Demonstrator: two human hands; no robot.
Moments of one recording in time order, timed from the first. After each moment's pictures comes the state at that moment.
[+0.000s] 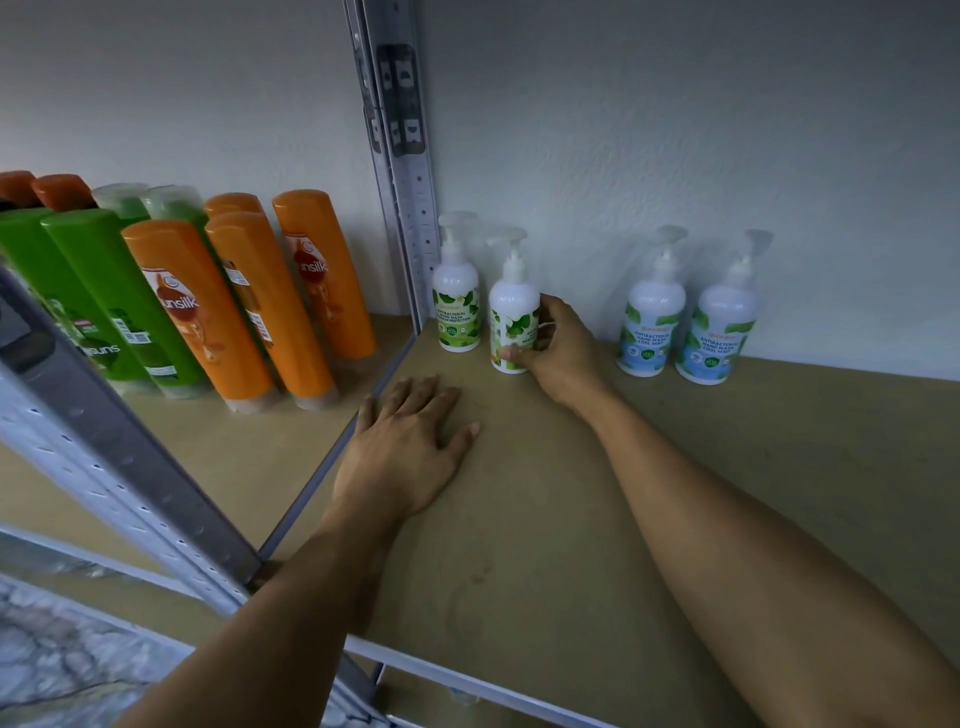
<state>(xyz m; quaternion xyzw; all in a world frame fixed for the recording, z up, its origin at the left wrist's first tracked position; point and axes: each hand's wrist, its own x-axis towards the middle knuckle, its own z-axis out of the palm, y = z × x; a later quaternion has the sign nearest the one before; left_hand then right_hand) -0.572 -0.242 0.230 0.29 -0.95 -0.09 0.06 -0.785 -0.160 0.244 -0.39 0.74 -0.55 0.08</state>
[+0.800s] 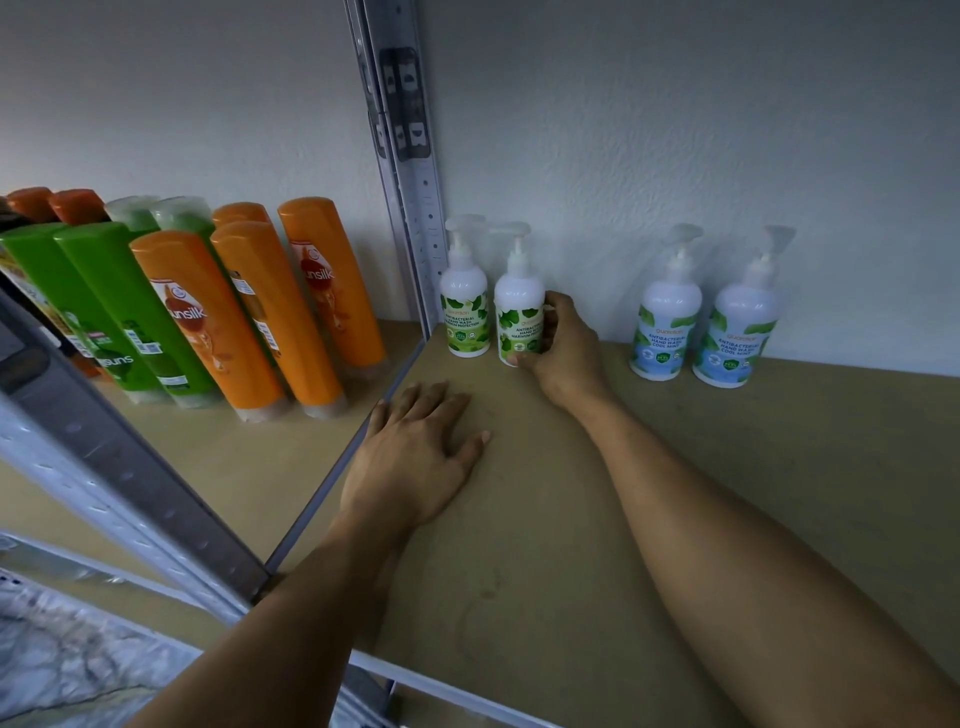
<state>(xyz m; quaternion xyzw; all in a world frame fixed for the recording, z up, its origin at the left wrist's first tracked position) -0.572 -0.244 0.229 0.29 -0.95 -0.09 0.07 -0.787 -0.175 0.236 -0.37 0.75 -0.55 0.04</state>
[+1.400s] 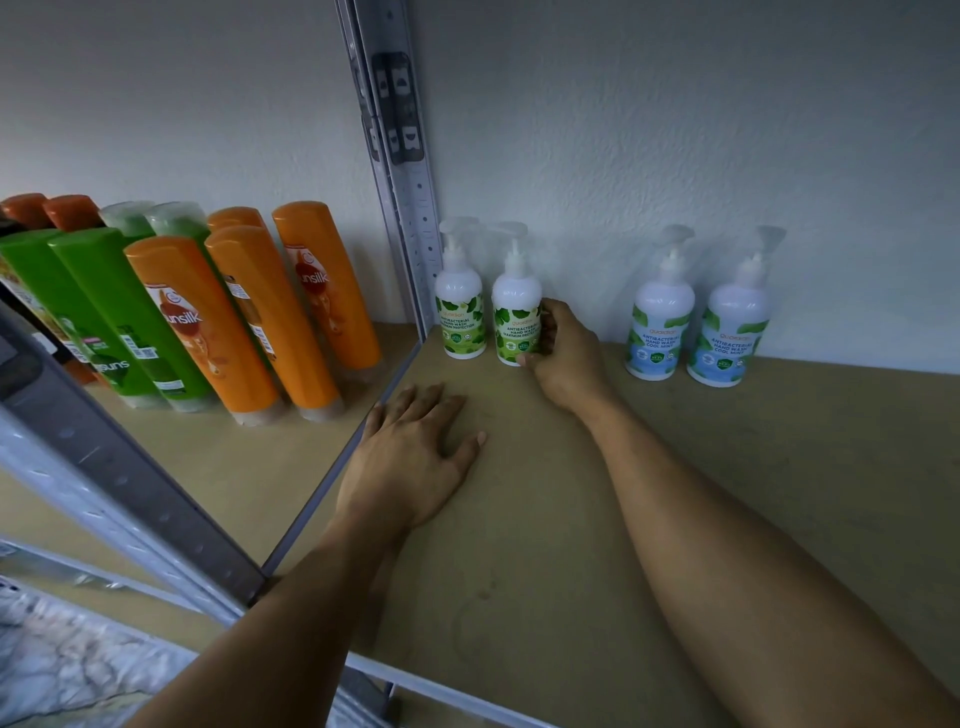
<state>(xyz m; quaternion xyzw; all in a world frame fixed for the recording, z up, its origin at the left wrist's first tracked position) -0.572 -0.244 0.230 0.29 -0.95 -0.10 0.07 -0.794 -0.171 0.234 -0.38 0.76 -0.52 0.05</state>
